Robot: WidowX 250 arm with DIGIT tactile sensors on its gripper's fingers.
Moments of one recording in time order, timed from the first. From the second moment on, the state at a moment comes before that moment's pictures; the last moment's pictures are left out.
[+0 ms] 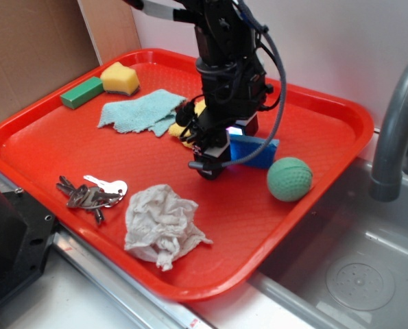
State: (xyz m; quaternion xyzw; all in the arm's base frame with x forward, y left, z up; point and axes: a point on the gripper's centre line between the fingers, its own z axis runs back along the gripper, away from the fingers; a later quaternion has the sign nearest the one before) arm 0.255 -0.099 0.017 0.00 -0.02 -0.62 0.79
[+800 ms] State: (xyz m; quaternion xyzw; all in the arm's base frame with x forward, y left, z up) arm 0.107 0.019 0.148 0.02 -0.09 -0.25 0.96
